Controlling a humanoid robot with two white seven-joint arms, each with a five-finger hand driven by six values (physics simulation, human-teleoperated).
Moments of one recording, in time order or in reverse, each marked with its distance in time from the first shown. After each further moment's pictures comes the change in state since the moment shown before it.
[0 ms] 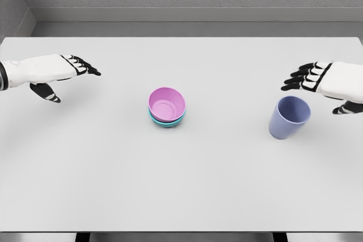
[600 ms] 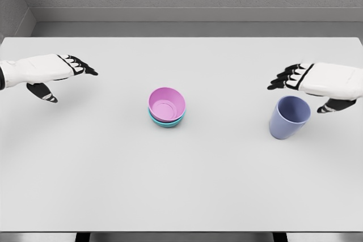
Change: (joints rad) left arm 0.000 0.013 0.000 0.000 -0.001 0.000 0.000; right arm -0.199 0.054 0.238 0.052 0.006 0.069 0.018
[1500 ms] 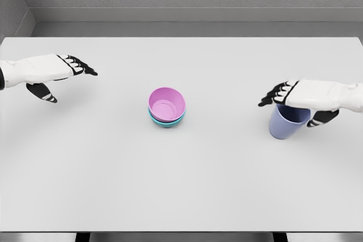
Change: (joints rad) left arm 0.002 0.001 0.001 0.000 -0.001 0.000 0.000; right arm -0.089 0.052 0.183 0.077 0.000 0.013 0.026
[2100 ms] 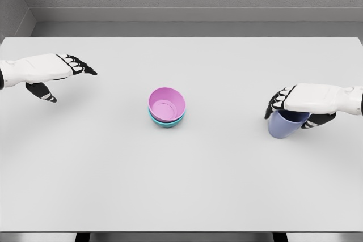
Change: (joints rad) left arm 0.000 0.001 0.003 0.000 0.000 0.000 0.000; right arm -0.009 0.001 0.026 0.000 0.002 -0.002 -0.001
